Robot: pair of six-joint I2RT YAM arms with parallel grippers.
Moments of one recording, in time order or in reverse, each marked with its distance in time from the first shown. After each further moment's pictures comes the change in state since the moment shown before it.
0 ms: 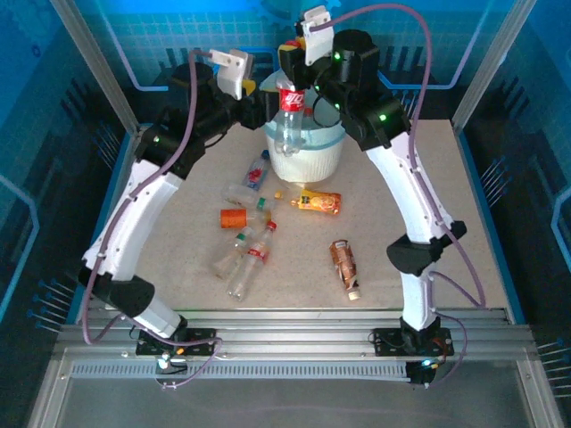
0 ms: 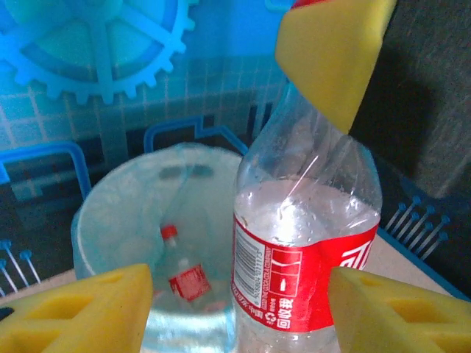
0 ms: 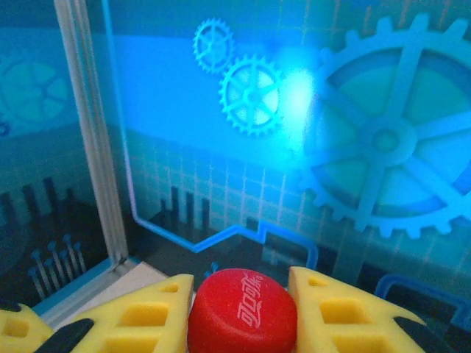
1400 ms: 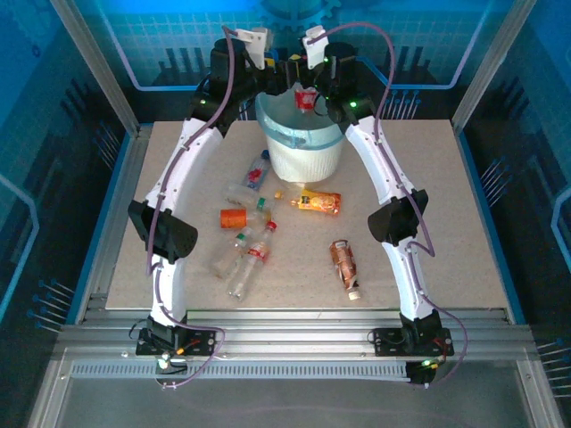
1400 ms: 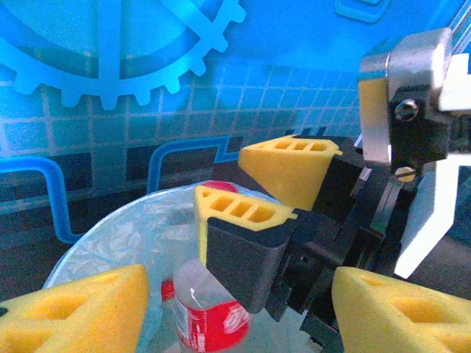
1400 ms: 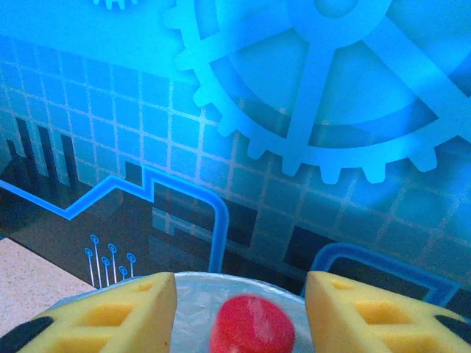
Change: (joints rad) left arm 0.073 0.481 0.407 0.085 0.062 -0.117; right arm -0.189 0.369 0.048 0.237 -0.048 -0.088
